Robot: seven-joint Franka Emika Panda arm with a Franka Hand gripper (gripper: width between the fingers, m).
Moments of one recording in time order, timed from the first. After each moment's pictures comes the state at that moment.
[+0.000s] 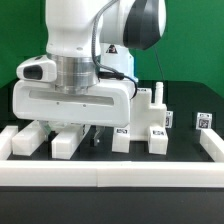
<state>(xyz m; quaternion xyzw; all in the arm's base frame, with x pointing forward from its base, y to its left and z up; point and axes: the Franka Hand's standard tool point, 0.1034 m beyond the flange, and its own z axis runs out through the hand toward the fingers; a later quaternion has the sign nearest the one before) 0.530 -0.101 0.006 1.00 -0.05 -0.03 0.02</state>
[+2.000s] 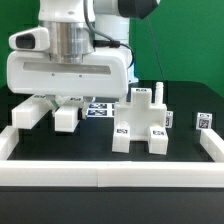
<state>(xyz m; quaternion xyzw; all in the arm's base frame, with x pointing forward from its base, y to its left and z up) 0.534 -0.104 0.069 1.00 -0.06 -0.02 0.00</state>
